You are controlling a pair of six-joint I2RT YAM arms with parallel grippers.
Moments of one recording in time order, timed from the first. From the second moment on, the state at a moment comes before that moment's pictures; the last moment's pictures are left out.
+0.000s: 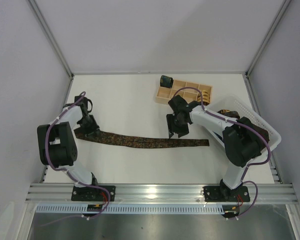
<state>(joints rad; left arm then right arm) 0.14 1.66 1.07 -0.82 0.03 -0.37 0.62 1.78 1.27 -0.74 -0.07 0.47</state>
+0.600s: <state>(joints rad) 0.14 1.75 1.07 -0.77 0.02 -0.39 0.59 1.77 1.26 -0.73 -0.09 0.47</state>
